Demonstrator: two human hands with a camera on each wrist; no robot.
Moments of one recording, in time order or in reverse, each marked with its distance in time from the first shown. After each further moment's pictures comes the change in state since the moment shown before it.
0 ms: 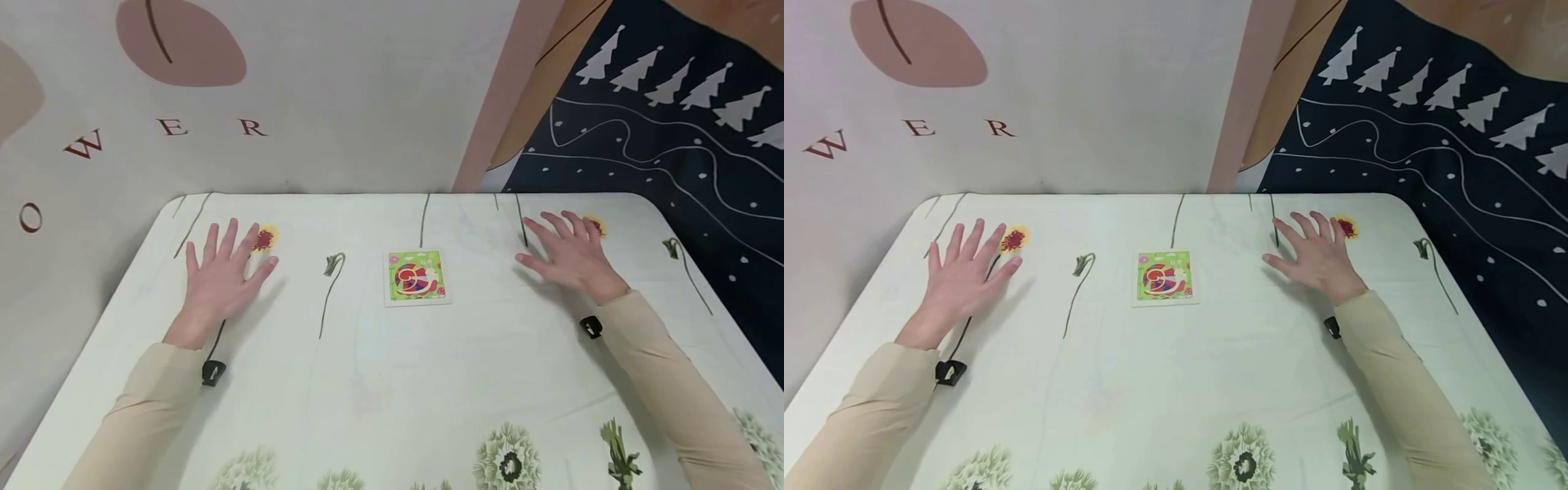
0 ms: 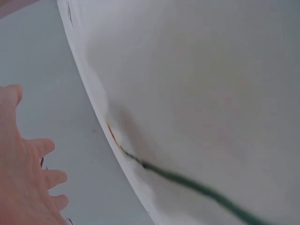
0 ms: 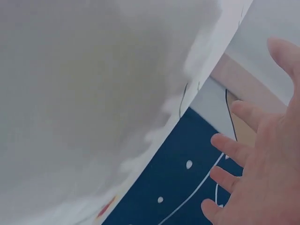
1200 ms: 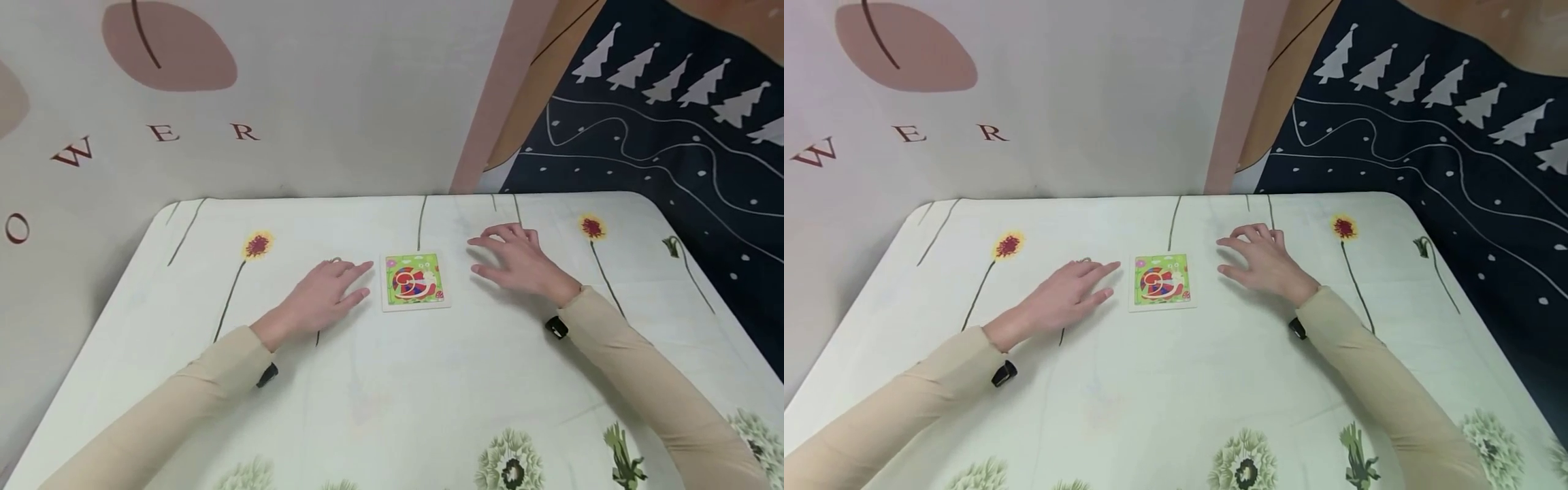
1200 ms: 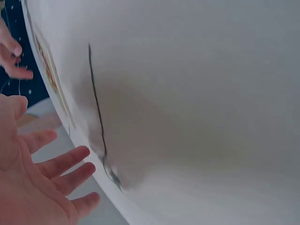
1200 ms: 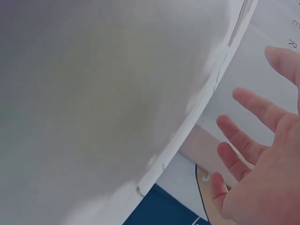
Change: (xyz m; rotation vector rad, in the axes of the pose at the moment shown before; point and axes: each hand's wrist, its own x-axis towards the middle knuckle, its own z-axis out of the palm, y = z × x) left_hand 0.020 0.114 0.042 -0.067 -0.203 0.434; right_hand 0.025 -0.053 0.021 0.208 0.030 -0.249
